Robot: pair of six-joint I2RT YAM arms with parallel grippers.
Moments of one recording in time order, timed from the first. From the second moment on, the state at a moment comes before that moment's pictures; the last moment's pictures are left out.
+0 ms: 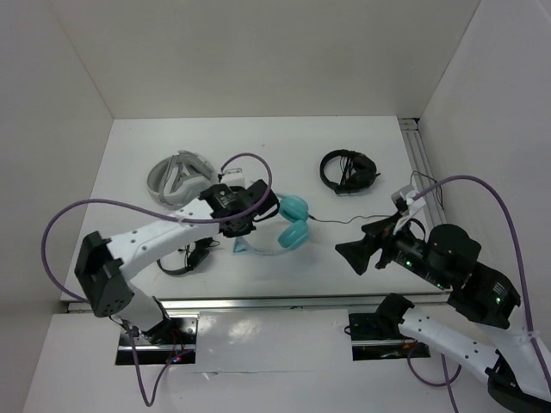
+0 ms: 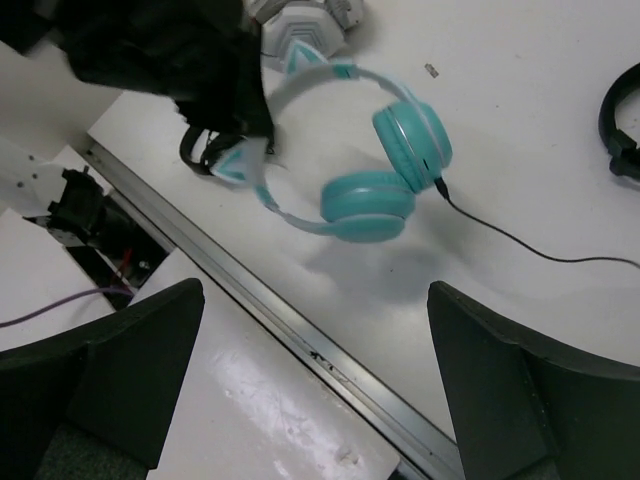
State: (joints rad) left arm -0.87 1.57 1.31 -1.06 -0.53 -1.10; right arm 0.79 0.45 1.06 -0.85 0.03 0.34
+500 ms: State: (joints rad) left arm -0.66 1.10 1.71 -1.44 -0.61 -0.68; right arm 0.79 0.76 1.22 -0.70 -0.08 0.07
